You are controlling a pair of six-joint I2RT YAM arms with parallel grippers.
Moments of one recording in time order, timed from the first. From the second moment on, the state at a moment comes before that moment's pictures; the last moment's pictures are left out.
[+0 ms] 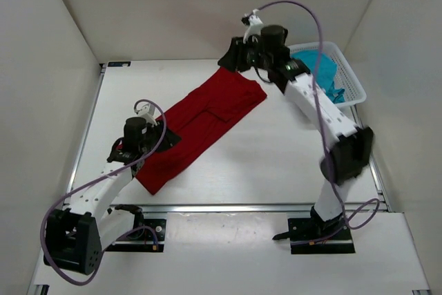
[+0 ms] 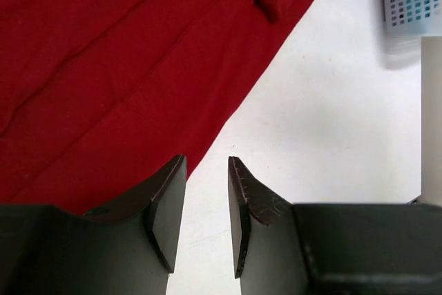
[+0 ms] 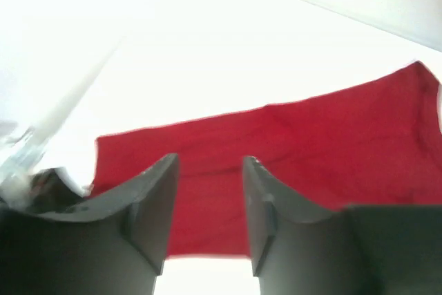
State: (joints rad) left arm -0.21 1.04 0.53 -0.06 0.27 -0.58; right arm 0.46 1.91 1.95 -0.37 -0.41 0.28
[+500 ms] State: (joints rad) left arm -0.20 0.93 0.50 -0.10 0.30 -0.57; right arm 0.76 1.76 0.92 0.06 -0.29 0.57
